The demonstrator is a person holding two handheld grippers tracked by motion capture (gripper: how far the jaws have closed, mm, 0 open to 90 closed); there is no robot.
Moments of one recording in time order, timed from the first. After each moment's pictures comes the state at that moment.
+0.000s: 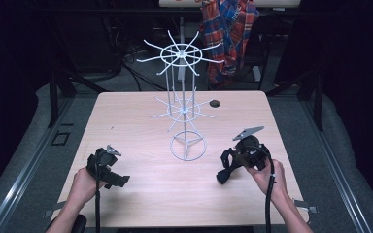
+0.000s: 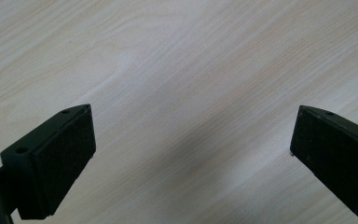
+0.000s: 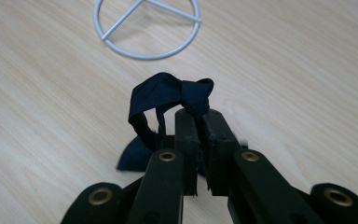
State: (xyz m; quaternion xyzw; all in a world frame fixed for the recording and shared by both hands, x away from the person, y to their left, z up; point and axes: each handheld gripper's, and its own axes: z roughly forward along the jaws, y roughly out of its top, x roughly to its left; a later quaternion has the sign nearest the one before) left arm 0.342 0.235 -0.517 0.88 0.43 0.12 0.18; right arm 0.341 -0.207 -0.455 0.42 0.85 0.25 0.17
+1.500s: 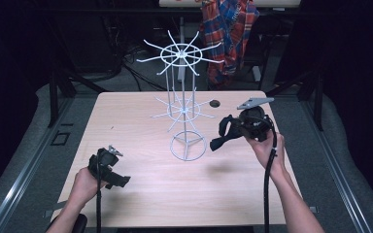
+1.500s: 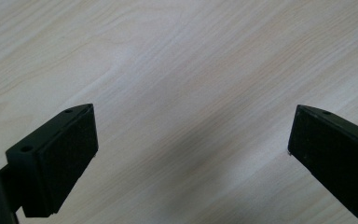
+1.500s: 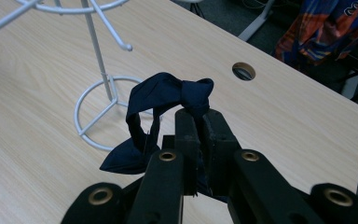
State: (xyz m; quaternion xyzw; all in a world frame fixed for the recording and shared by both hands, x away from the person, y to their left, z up) left arm 0.345 0.232 -0.520 0.88 0.43 0.11 0.17; right arm 0.380 -0.208 -0.393 0.41 0.81 0.33 0.24
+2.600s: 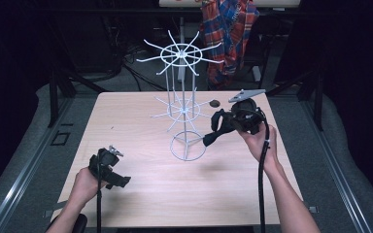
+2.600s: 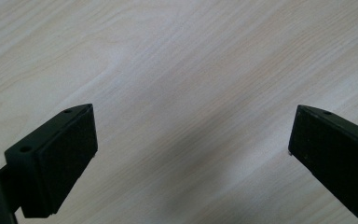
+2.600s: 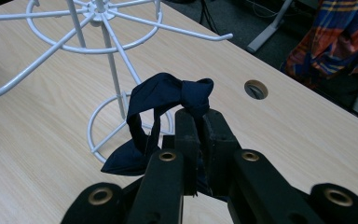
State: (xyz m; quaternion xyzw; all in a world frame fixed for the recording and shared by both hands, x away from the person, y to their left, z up) left arm 0.345 0.231 -0.521 0.88 0.43 0.11 0.17; right arm 0.394 -0.188 -0.381 0.39 0.82 0.35 0.23
